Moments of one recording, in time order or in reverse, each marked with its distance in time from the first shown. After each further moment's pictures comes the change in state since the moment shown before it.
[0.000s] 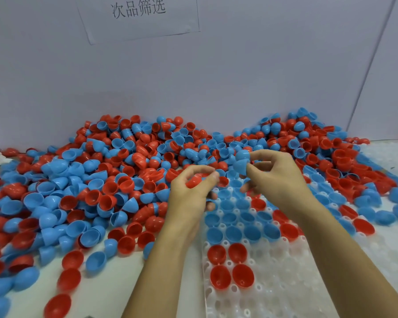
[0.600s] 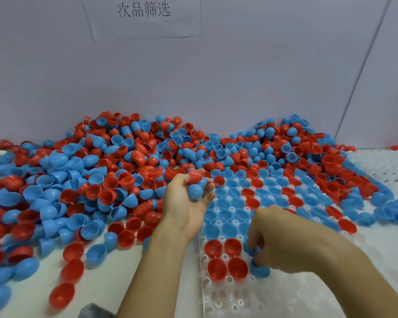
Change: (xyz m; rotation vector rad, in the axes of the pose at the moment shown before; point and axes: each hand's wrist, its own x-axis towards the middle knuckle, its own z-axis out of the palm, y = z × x) left_hand -0.004 0.007 -0.005 -0.549 0.041 -0.298; right_hand -0.062 -0.016 -0.011 -1.055 -0.679 0.148
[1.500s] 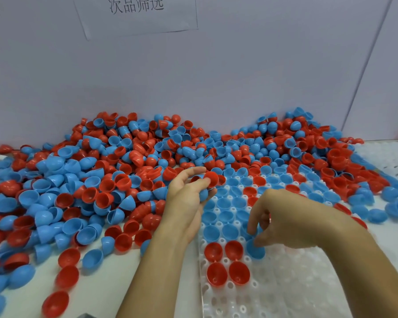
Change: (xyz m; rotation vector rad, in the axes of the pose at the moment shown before) left_hand 0.007 -0.007 0.004 0.298 0.008 0.177; right_hand 0.021 0.025 -0.014 0.149 0.084 -0.069
